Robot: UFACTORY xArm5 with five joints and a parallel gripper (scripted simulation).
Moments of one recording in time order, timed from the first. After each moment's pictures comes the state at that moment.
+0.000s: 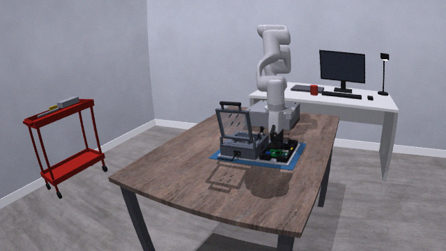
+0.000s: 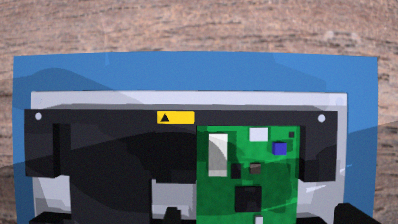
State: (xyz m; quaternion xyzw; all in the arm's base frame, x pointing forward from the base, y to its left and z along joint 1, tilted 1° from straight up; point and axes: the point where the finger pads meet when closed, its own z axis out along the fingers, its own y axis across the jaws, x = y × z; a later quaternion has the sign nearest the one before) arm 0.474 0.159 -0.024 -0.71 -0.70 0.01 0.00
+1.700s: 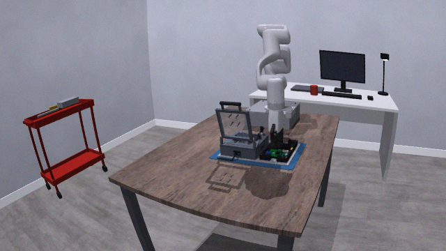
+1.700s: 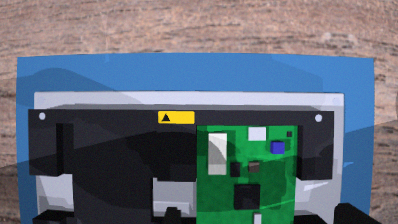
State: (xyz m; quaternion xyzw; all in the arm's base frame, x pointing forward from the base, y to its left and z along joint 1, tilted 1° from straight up) arm 0.474 0.159 -0.019 -0.71 -0.70 0.01 0.00
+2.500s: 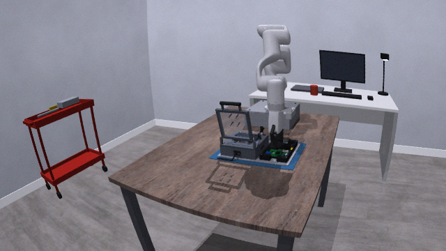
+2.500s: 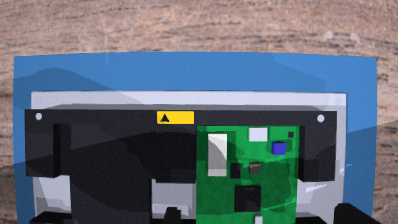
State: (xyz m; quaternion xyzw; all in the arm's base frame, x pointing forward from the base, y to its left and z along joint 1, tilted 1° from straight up) arm 0.475 0.159 -0.023 -0.71 -0.70 0.01 0.00
